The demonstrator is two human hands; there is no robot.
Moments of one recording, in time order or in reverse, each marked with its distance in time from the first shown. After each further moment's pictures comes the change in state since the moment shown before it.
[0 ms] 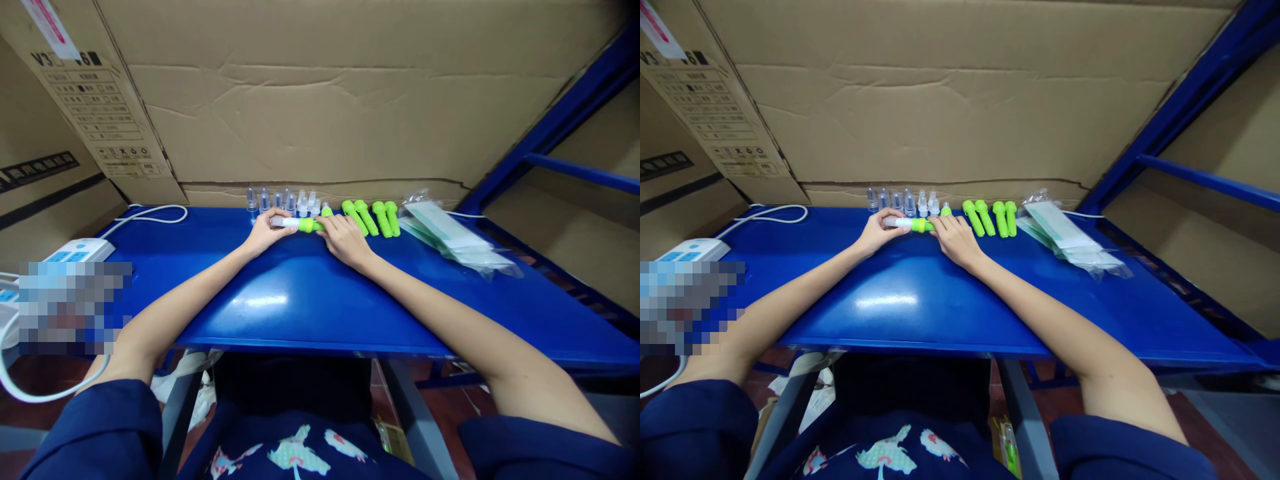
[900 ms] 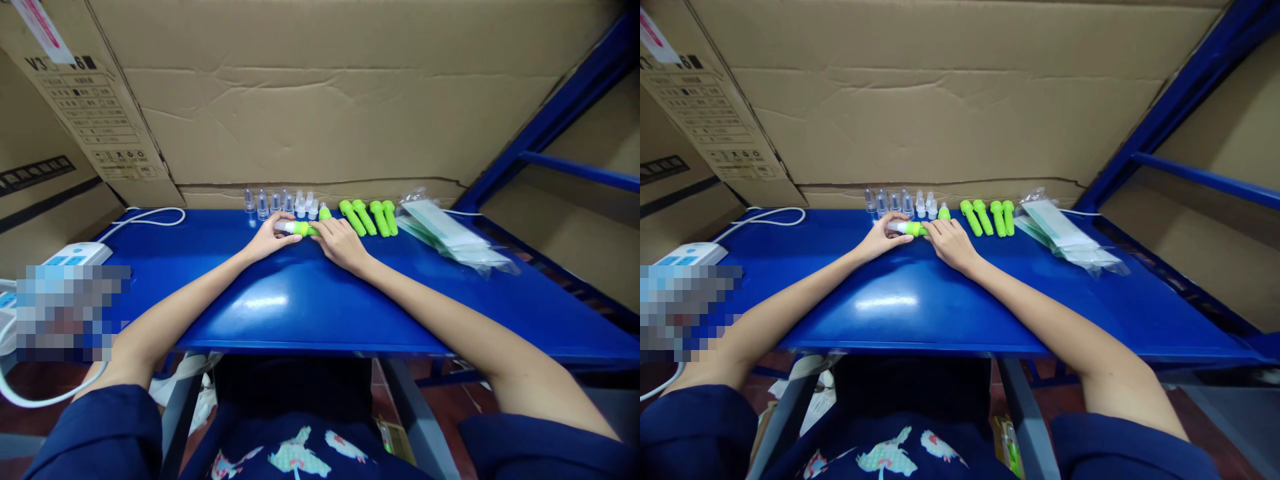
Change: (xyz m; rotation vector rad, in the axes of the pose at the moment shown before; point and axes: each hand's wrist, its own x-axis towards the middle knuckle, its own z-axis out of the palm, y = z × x) left_hand -0.007 0.005 0.008 0.038 -0.132 0.003; right_hand -0.002 -0.011 -0.003 0.024 0.023 -0.044
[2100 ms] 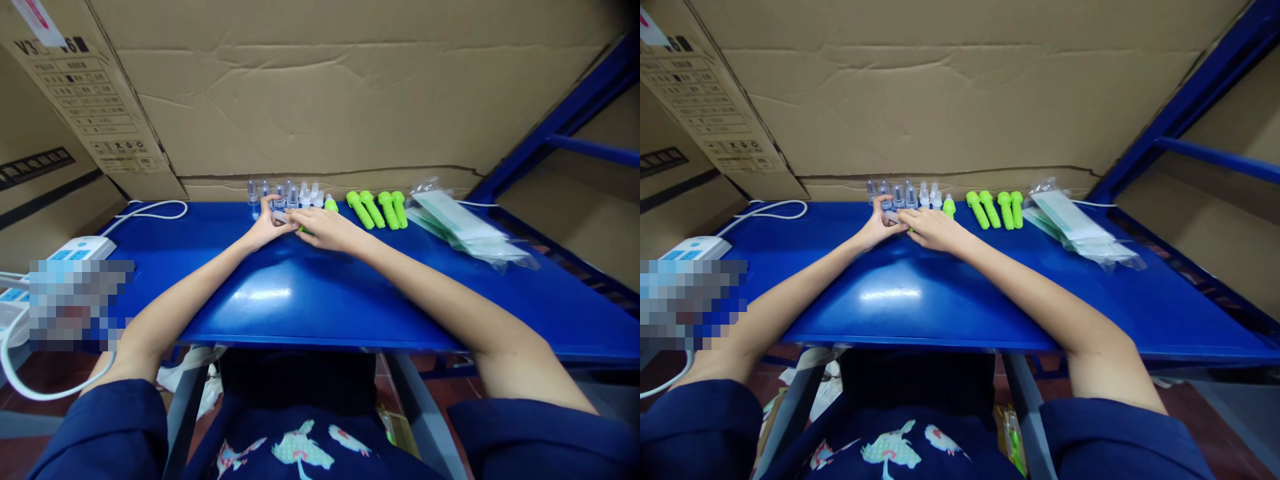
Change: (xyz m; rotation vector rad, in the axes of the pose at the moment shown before) left_hand 0.005 -0.008 -0.008 -0.306 0.013 -0.100; right_hand 0.050 -0.024 -0.033 0.234 -0.294 -0.150
